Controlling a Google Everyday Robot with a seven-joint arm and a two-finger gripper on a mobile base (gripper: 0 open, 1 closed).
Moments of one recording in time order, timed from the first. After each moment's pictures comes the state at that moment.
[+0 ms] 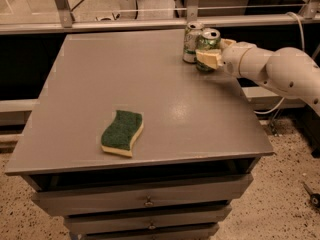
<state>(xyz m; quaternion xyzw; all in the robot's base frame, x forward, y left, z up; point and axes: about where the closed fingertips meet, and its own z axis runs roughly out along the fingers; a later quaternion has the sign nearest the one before) 0.739 -0.185 0.877 -0.29 0.73 0.10 0.62</state>
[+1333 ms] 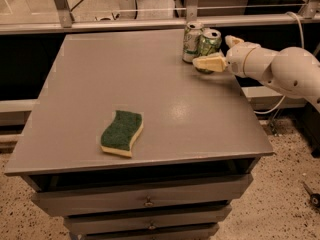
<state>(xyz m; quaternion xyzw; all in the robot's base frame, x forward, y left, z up) 0.746 -0.195 0.883 -0.29 0.72 0.10 0.62</state>
